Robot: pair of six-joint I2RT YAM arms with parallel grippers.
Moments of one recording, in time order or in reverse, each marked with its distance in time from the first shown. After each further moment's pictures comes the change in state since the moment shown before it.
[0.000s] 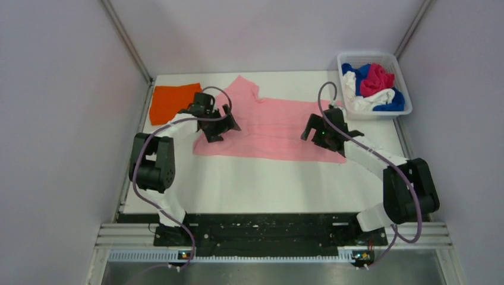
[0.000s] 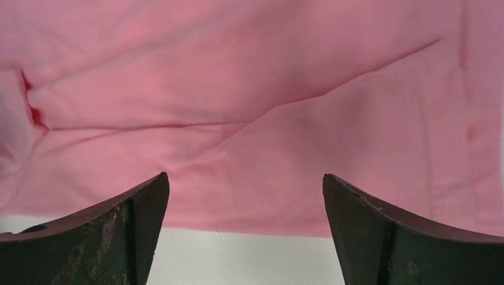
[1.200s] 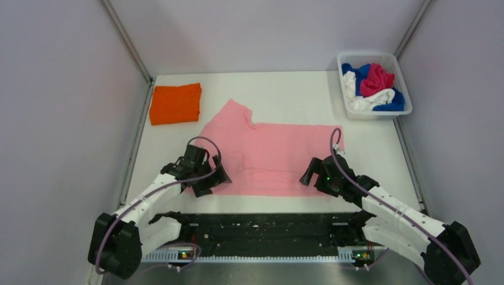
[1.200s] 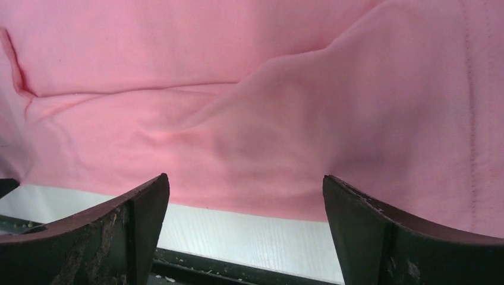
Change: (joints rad) left arm -0.177 -0.741 -0.763 -0.153 -0.098 -0.206; right arm 0.317 -0.576 -0.504 -0.150 -0.030 0.278
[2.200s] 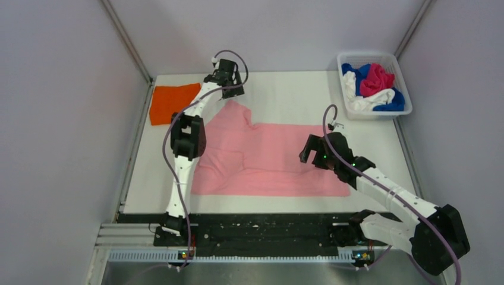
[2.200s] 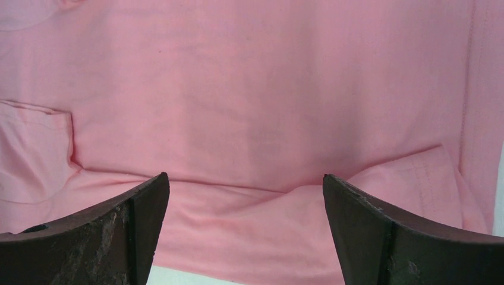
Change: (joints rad) left arm 0.087 1.403 1.754 -0.095 -0.420 0.342; right arm -0.088 0.186 0.239 0.091 0.097 -0.220
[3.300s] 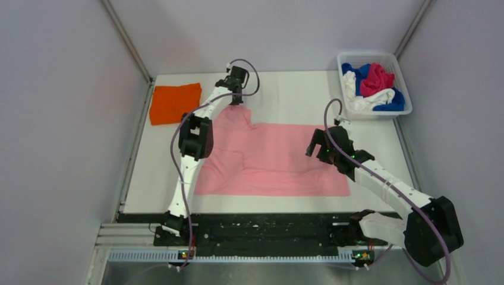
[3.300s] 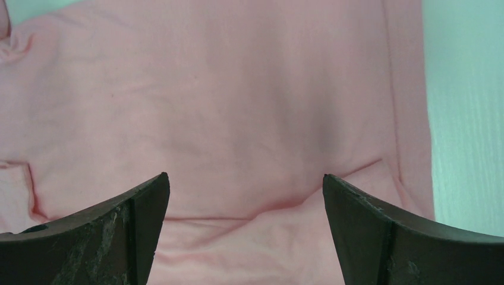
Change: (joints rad) left arm -0.062 0.123 0.049 -0.025 -0.121 0.196; right arm -0.067 0.049 0.017 -0.024 0.065 -0.021
